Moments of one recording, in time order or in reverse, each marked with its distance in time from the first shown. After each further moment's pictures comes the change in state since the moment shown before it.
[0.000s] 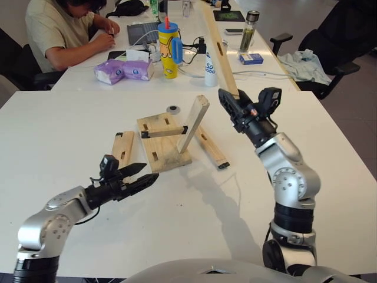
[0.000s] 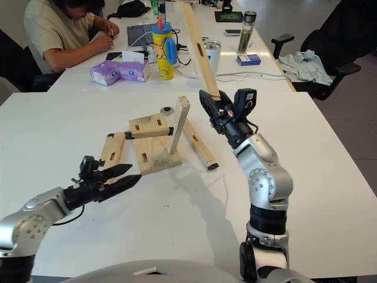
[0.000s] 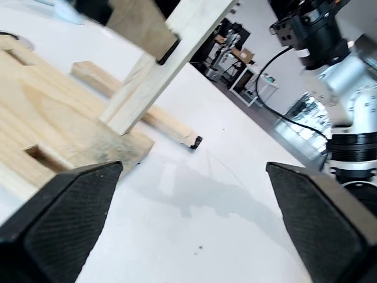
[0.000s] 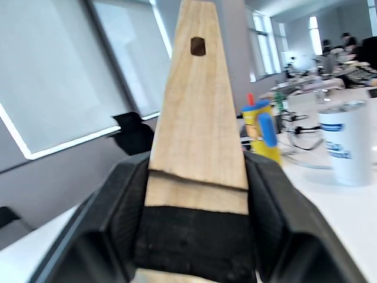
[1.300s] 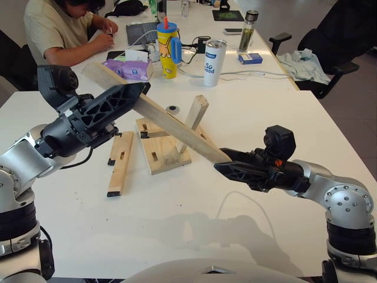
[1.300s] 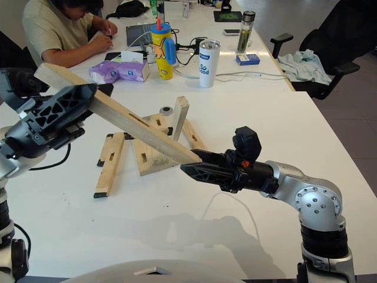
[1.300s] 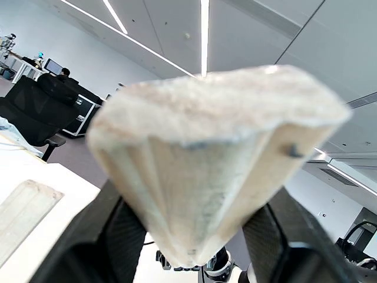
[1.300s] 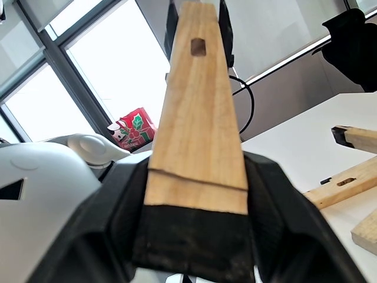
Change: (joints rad) left arm -0.434 0.120 0.072 0.026 -0.928 0.088 0.419; right arm 0.227 -0.396 0.085 -0.105 0.601 0.272 0.433
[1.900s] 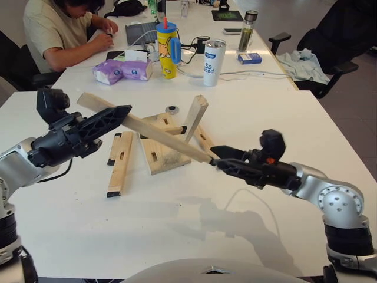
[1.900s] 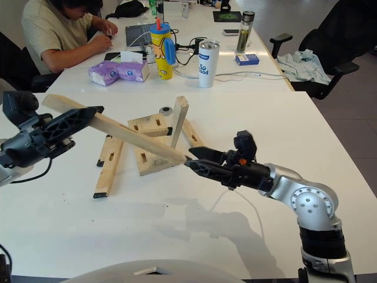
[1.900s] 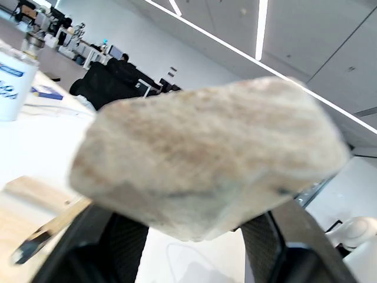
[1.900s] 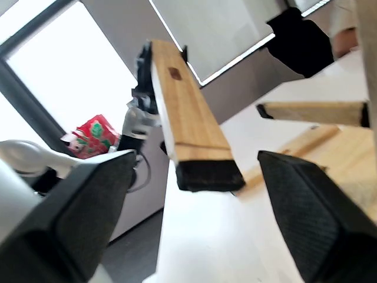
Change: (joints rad) left arm 0.179 0.137 0.121 0.105 0.291 0.074 -0.211; right arm 0.062 0.007 0.104 0.119 -0.274 -0.111 -0.053
